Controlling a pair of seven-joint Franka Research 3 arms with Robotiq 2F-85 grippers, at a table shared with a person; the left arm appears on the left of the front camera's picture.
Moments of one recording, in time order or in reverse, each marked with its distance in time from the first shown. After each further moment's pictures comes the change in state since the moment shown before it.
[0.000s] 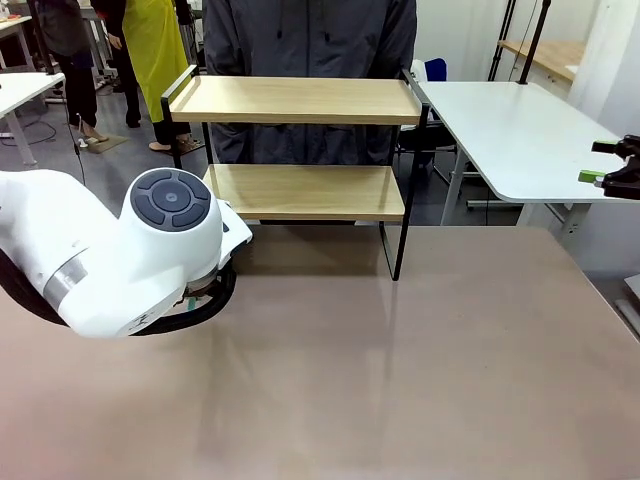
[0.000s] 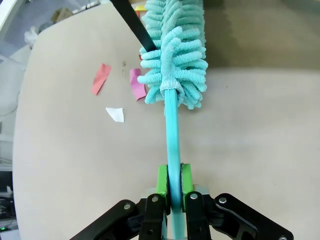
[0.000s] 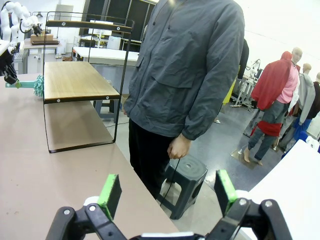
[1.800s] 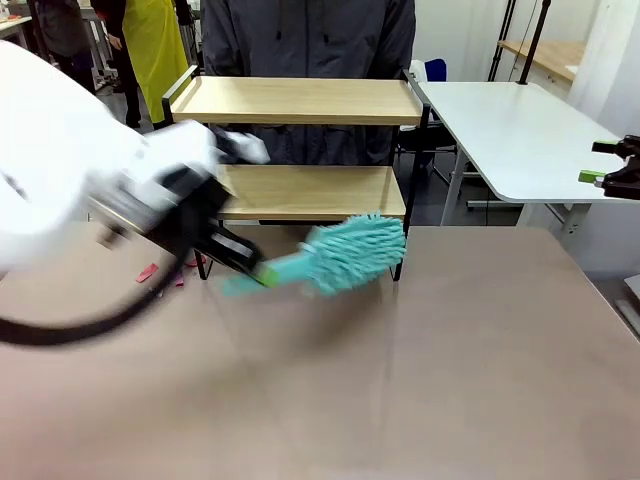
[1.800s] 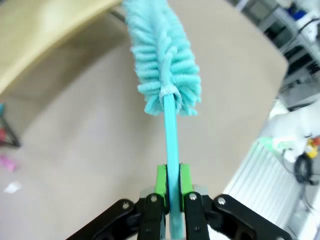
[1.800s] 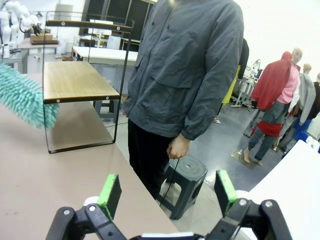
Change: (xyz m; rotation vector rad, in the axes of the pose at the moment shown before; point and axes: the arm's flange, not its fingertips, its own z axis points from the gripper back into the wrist) left arm 0.037 0.062 0.116 -0.912 0.009 -0.480; right arm 0.000 0.000 0.000 0.000 -0.001 0.000
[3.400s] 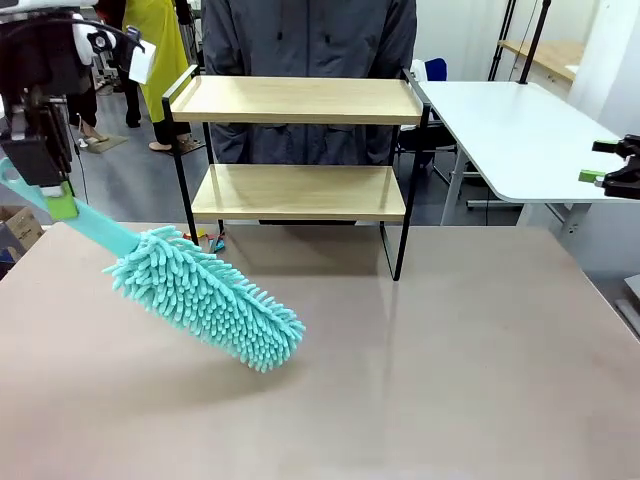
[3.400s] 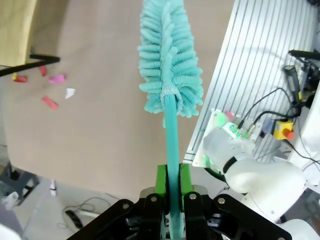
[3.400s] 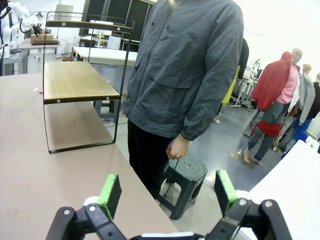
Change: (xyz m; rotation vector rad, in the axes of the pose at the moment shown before) left arm 0.053 -0.002 0.152 0.050 0.718 -0.454; right arm 0.000 0.000 0.000 0.000 0.000 0.000
